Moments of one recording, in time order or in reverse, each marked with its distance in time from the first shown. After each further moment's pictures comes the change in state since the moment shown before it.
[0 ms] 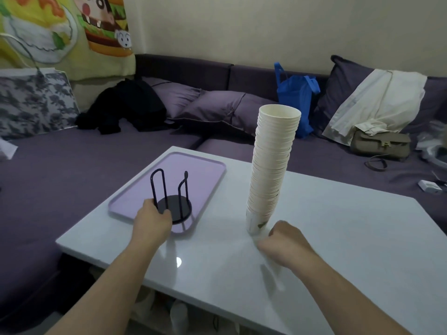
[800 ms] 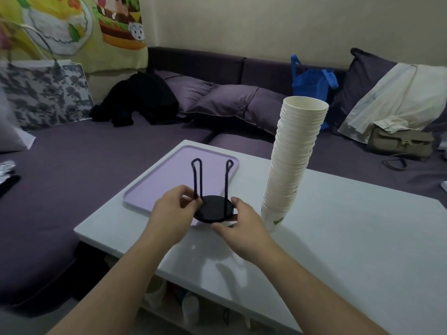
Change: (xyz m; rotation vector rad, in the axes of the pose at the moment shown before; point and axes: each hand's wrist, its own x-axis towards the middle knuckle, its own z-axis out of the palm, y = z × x) left_hand -0.019 0.012 -0.013 -0.044 -0.092 0.256; right_hand 0.002 -0.071 0.066 0.367 0.042 -0.543
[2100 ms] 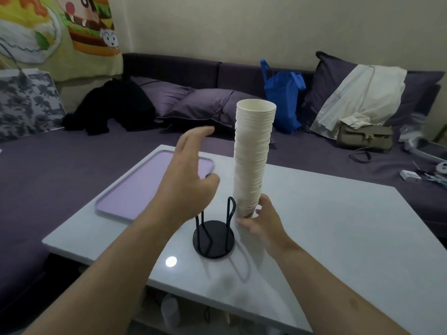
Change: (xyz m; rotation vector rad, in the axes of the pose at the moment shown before) left_hand -0.031 0.122 0.011 -0.086 -0.023 0.541; right_hand -0.002 0.083 -0.074 0.195 0.257 0.164
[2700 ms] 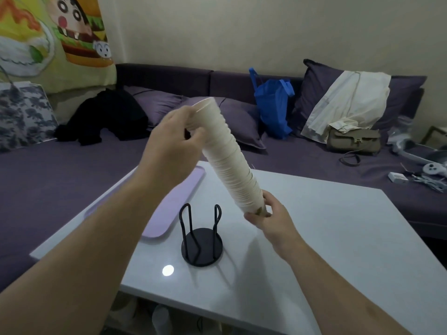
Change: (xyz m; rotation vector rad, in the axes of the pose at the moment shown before) left_hand 0.055 0.042 -0.011 0.142 0.146 0.030; right_hand 0.003 -0.001 -0.055 0.259 -0.041 -0.060
